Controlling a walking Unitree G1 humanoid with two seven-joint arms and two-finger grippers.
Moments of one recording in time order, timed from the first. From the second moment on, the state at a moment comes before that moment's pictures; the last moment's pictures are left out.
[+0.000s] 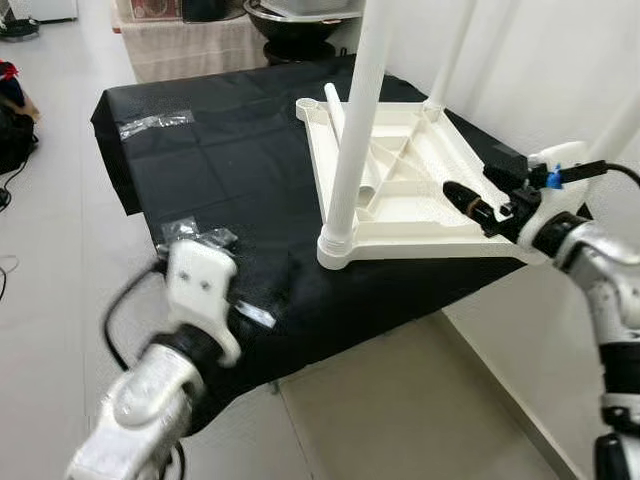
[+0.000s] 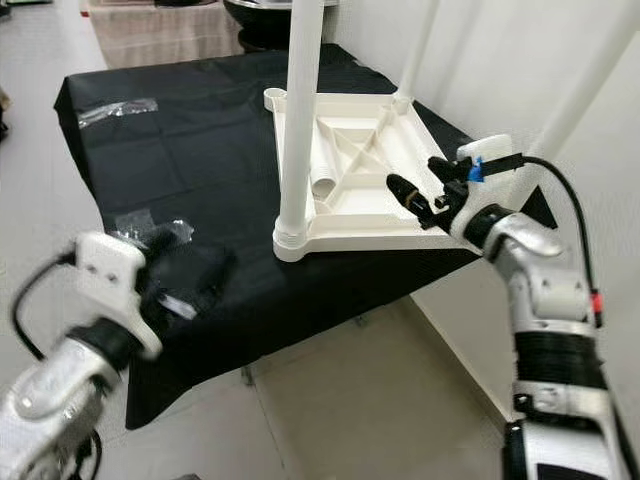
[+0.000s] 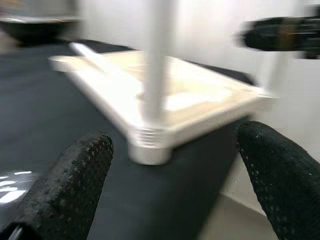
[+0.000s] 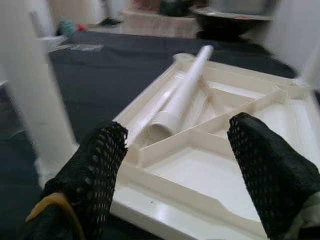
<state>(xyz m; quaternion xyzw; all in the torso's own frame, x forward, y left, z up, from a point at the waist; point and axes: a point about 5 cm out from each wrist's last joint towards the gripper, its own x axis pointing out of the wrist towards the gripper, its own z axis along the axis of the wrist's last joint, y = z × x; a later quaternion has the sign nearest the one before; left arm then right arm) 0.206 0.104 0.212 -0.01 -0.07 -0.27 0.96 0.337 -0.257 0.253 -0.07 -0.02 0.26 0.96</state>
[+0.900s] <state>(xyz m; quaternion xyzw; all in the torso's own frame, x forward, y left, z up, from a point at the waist) 0.193 0.083 0.216 -0.01 -0.08 -0.29 0.95 0.368 -0.201 0.264 0.00 -0.02 0.53 0.85</state>
